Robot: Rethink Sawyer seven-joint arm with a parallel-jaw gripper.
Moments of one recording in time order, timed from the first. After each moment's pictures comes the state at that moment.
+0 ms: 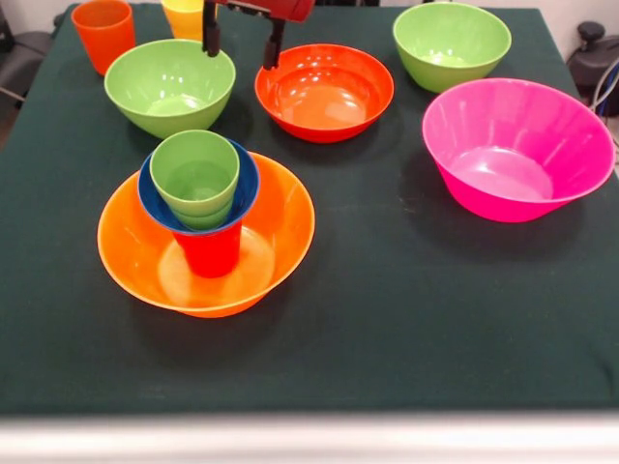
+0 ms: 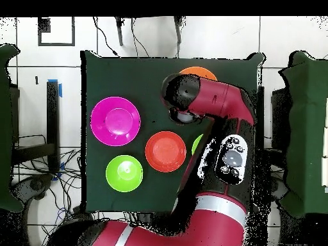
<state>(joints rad) -0.15 -0.48 -0.26 1.22 0.02 1.00 1.58</state>
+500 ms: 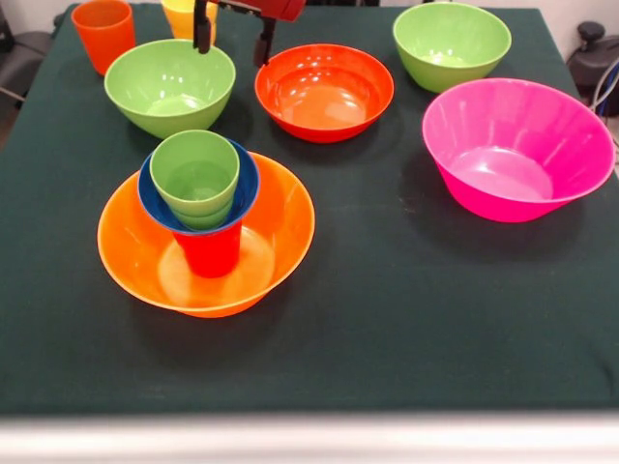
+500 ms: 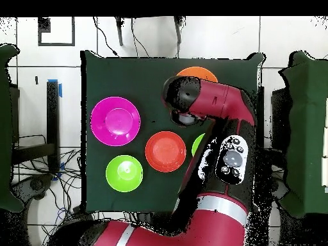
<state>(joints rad) -0.15 -0.48 -0.25 1.23 -0.01 1.00 1.58</state>
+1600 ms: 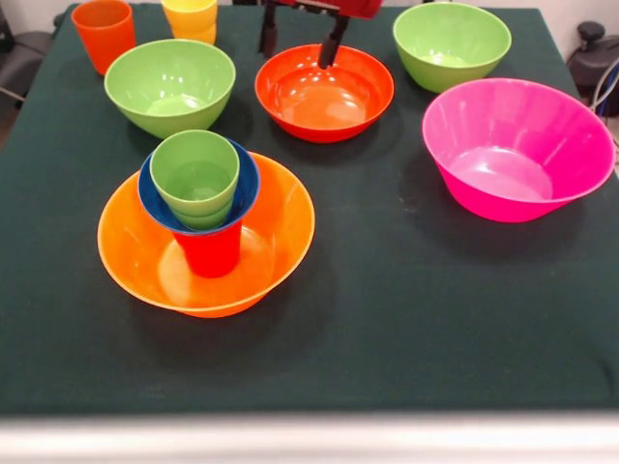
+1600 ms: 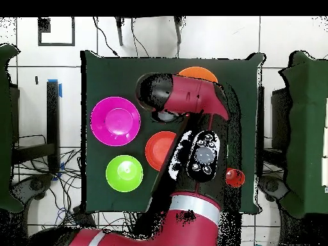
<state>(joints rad) -0.06 -0.49 -0.25 1.21 0.00 1.00 1.58</state>
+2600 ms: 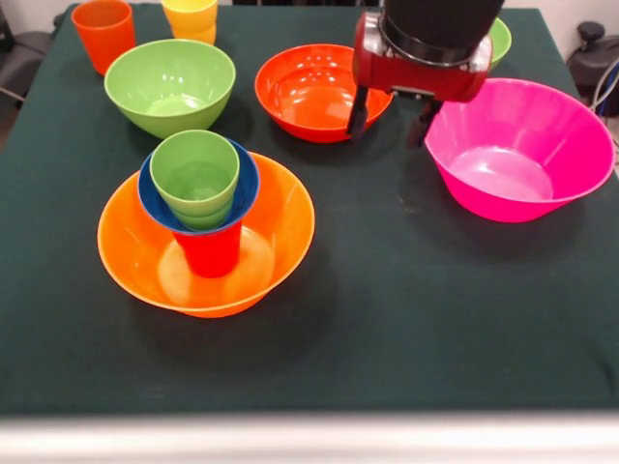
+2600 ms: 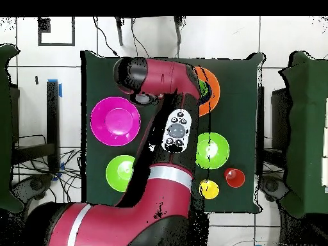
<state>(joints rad) 0.00 -0.31 -0.25 0.99 0.12 1.00 1.69</state>
